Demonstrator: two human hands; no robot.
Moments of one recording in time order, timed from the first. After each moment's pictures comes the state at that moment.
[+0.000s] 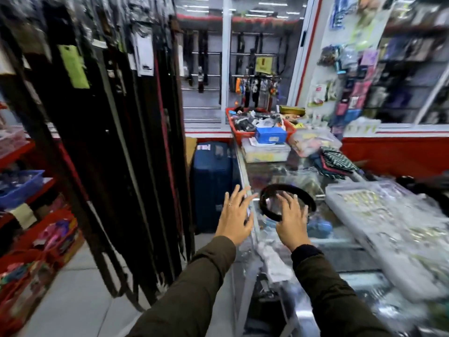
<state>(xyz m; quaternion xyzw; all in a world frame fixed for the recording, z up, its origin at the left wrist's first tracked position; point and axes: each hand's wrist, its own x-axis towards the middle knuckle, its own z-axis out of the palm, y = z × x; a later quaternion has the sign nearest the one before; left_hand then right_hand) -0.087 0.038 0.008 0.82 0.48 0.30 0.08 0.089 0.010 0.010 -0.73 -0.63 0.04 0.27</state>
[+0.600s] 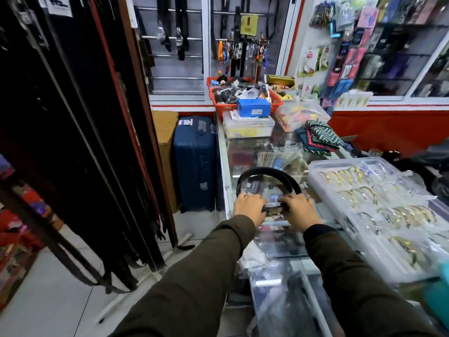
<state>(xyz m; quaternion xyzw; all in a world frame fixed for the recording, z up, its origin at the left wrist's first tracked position) 0.042 0.069 -0.035 0.87 0.49 0.06 0.04 0.214 0.040 -0.036 -0.71 -0.70 -0.01 0.02</state>
